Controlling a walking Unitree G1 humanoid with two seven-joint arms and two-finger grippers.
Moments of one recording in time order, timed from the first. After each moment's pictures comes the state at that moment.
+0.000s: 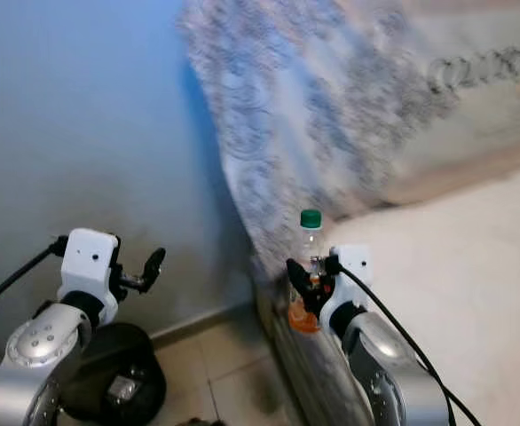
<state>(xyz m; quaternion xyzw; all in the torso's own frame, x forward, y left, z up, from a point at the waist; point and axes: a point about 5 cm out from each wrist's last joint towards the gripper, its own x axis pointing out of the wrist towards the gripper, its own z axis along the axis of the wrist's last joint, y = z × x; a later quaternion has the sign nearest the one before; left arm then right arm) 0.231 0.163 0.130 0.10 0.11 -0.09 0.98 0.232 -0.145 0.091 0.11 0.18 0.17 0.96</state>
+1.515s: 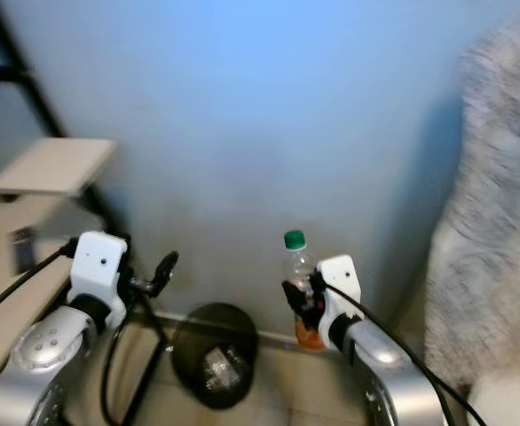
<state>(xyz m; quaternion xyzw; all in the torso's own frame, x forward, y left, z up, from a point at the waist) 0.223 0.154 0.125 0.09 0.11 -0.13 0.98 0.226 -0.143 0.073 0.02 0.22 0.22 0.95</state>
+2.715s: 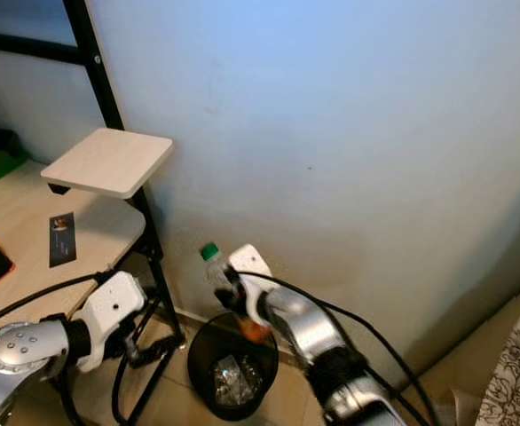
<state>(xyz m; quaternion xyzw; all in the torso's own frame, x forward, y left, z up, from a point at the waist) 0.200 0.166 0.108 0.19 0.25 -0.43 0.85 0.288 -0.054 0.029 -0.07 0.29 0.35 0.89</state>
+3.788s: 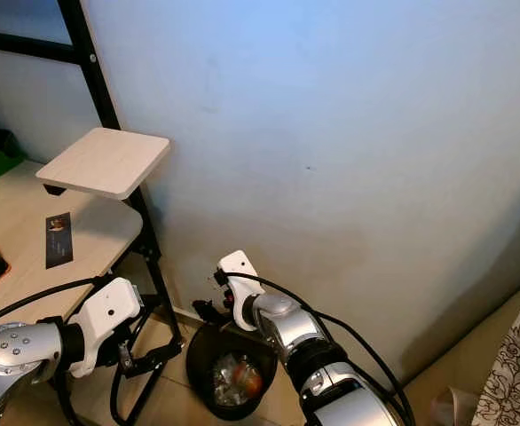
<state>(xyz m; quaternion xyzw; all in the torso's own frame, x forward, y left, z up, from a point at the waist) 0.197 0.169 0.108 0.19 0.25 -0.45 0.84 0.283 -0.037 0.011 -0.01 0.33 0.38 0.87</state>
